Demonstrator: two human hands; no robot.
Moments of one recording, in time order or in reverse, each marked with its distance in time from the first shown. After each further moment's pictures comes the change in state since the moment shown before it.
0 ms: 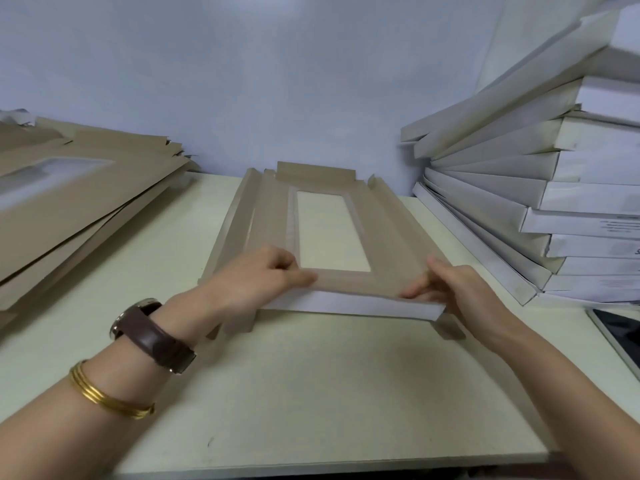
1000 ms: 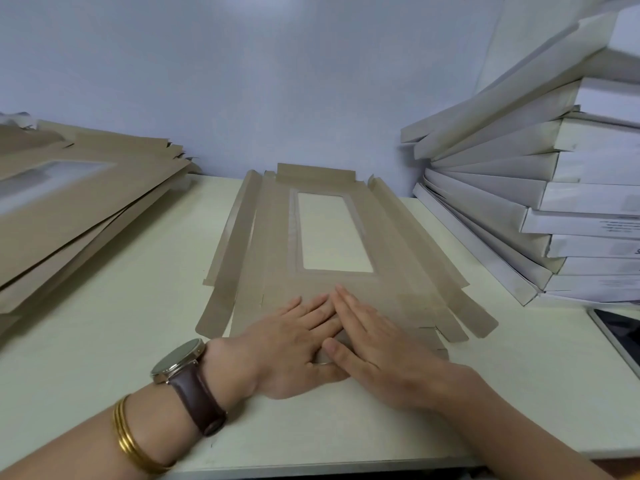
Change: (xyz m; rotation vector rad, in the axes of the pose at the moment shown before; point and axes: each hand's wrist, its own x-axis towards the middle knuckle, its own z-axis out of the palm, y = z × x) left_hand -0.018 -0.017 0.064 0.670 -0.363 0.362; right_hand -0.038 -0.001 0.088 -0.861 -0.478 -0.312
